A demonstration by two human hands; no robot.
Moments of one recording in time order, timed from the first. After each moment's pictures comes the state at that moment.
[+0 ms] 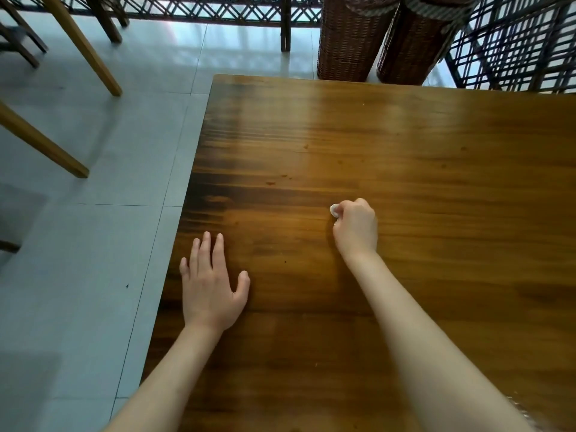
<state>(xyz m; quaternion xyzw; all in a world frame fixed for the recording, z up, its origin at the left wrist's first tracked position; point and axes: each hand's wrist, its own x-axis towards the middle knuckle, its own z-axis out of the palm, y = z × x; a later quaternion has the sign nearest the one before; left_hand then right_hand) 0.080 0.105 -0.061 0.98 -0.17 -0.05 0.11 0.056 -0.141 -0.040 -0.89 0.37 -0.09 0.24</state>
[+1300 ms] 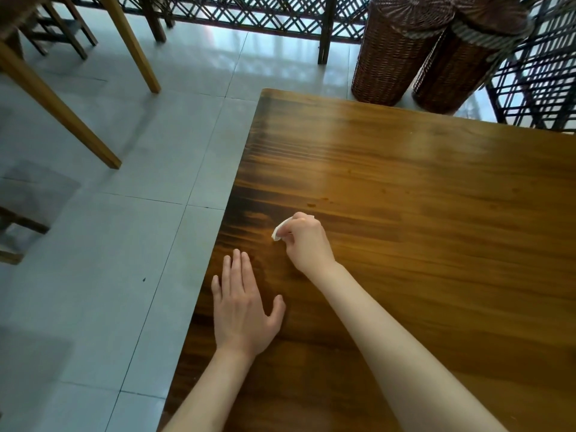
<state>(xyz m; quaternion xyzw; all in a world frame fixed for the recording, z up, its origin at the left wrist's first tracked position) 0.079 0.104 -0.059 0.99 -0.13 -0.07 0.08 0.132 -0.041 -0.042 -0.94 0.13 -0.05 0.32</state>
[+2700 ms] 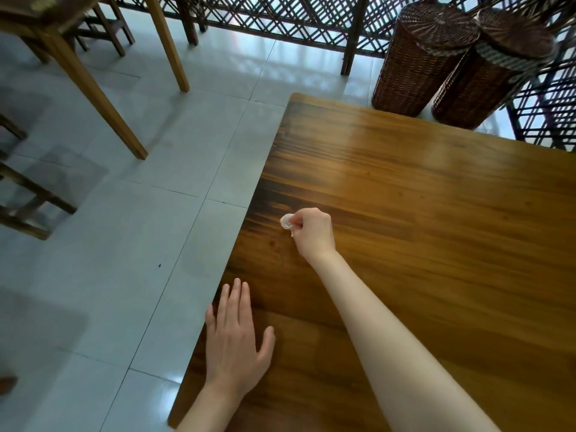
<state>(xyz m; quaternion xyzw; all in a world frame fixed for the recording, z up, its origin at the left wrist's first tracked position) 0.013 0.161 -0.054 0.98 -0.13 -0.06 0.10 0.137 -0.015 -0.027 -0.92 0.19 -0.01 0.34</state>
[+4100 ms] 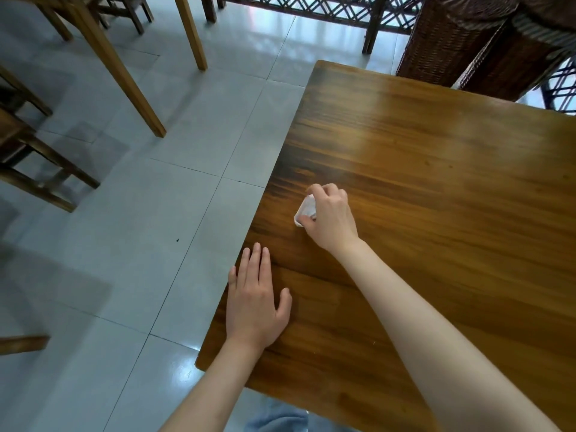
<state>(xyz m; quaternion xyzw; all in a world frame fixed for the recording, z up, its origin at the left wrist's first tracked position) 0.007 0.172 -0.061 0.98 -0.12 -0.06 0.11 0.099 0.004 -0.037 -0.97 0.09 -0.02 0.22</state>
